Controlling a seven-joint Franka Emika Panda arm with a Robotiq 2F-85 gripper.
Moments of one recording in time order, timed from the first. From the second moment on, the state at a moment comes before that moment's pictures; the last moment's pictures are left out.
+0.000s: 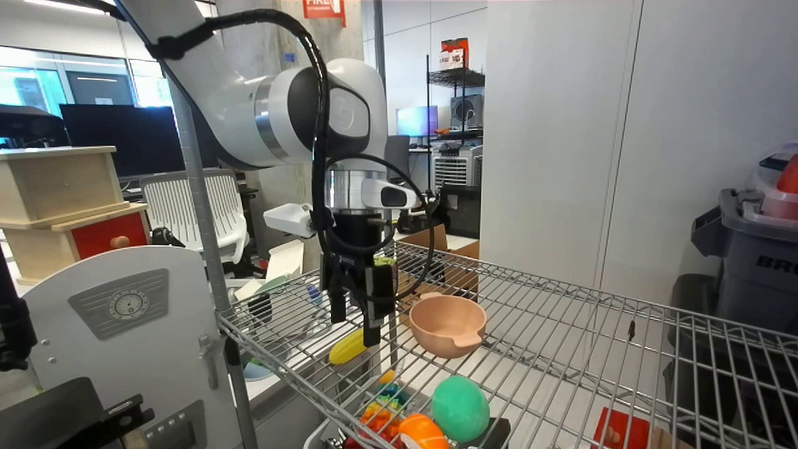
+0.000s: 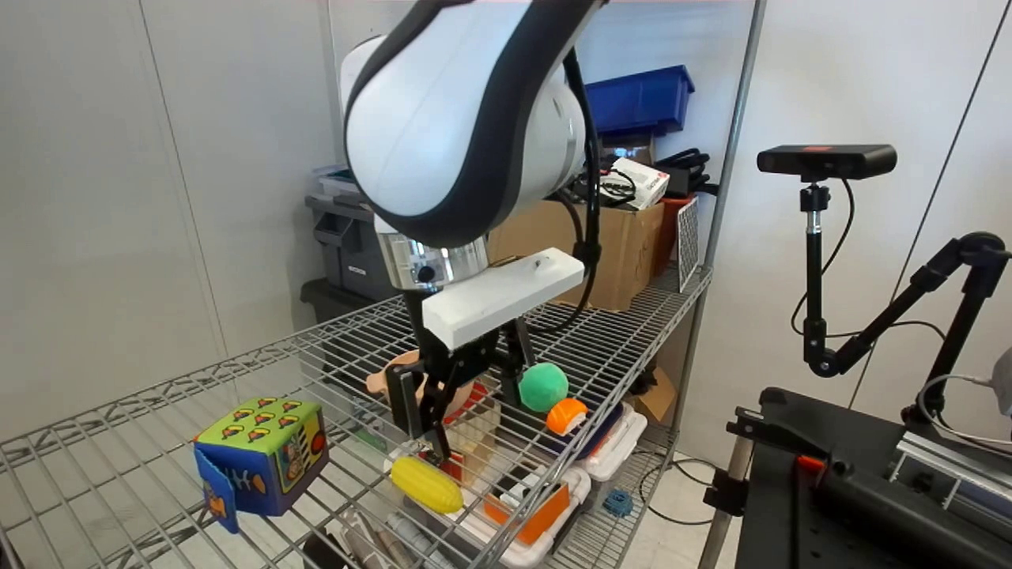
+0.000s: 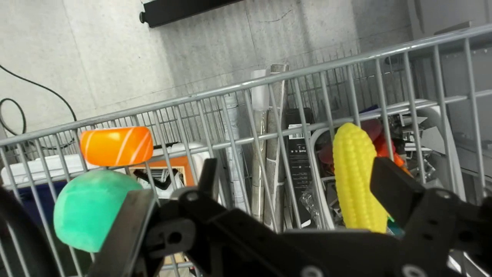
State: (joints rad) arm 0.18 0.67 -0.05 -1.85 -0.08 2.33 0.40
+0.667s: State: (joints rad) arm 0.23 0.75 -0.03 -1.77 -0.08 2.33 0.40
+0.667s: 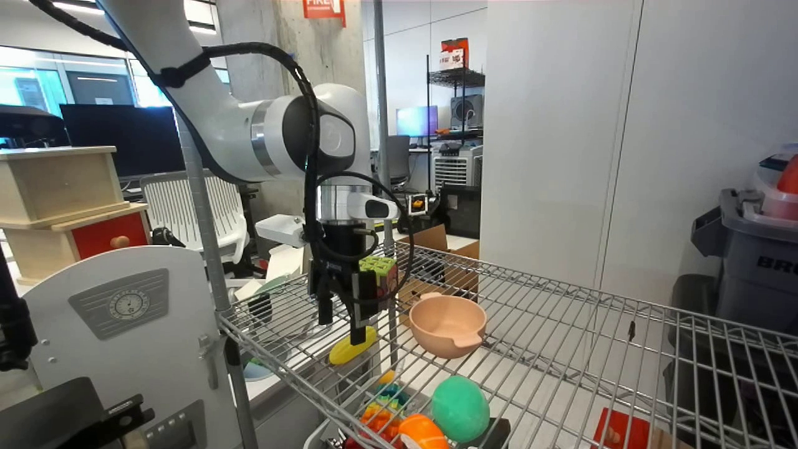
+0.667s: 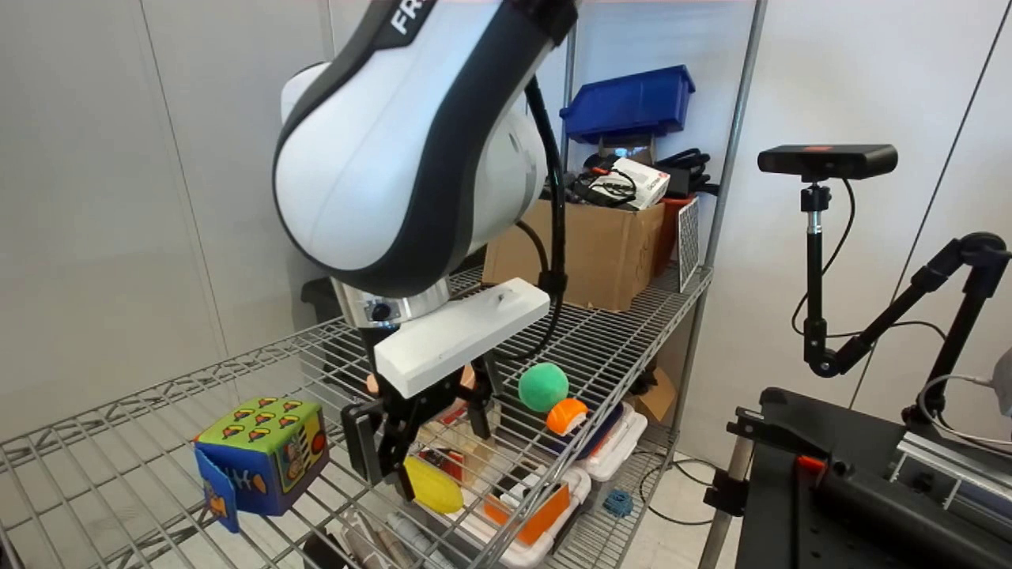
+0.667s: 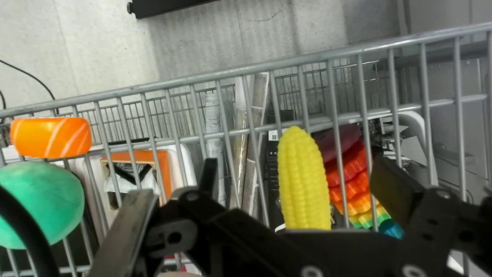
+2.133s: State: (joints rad) arm 0.23 0.97 -0.05 -1.44 -0.06 2.15 0.41
